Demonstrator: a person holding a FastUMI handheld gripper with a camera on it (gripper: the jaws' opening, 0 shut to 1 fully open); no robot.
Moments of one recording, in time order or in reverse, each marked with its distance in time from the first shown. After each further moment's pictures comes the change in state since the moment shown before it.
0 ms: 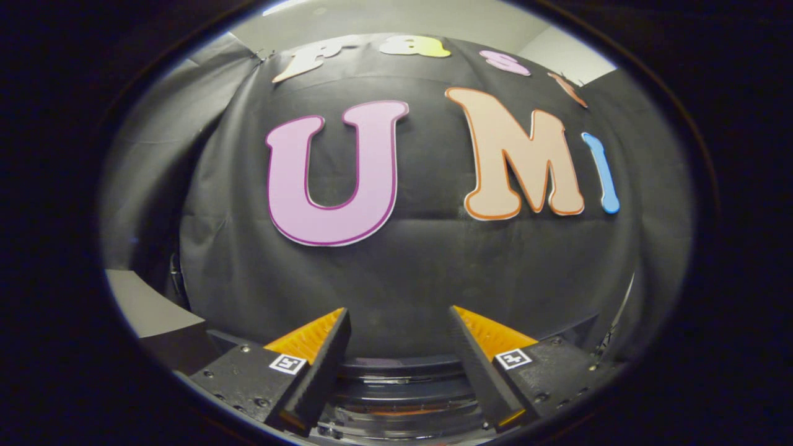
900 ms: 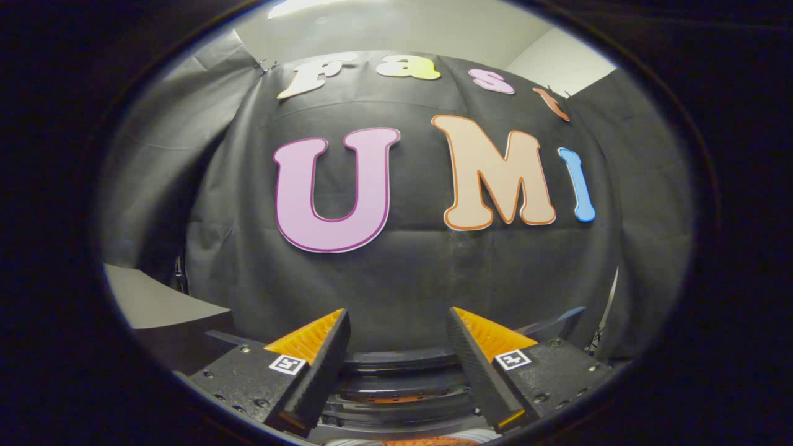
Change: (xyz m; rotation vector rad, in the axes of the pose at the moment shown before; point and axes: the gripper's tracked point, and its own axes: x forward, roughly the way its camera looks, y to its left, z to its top) arm -0.062 -0.003 0.002 0.002 -0.064 -0.031
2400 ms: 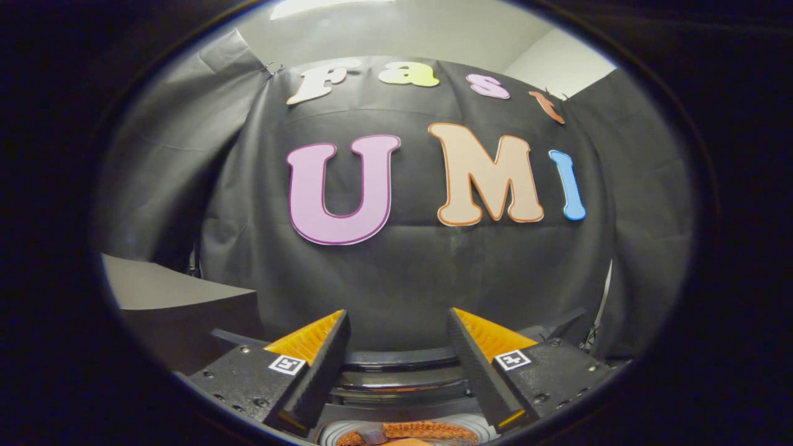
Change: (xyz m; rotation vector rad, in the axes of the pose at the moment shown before) arm -0.060 -0.005 -0.008 -0.008 0.016 0.007
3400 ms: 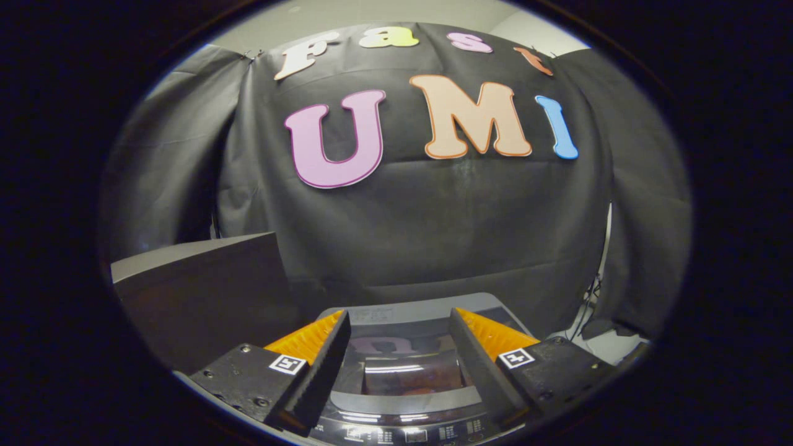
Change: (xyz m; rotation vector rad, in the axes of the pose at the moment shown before) arm -0.092 -0.022 -0.055 0.086 0.270 0.042
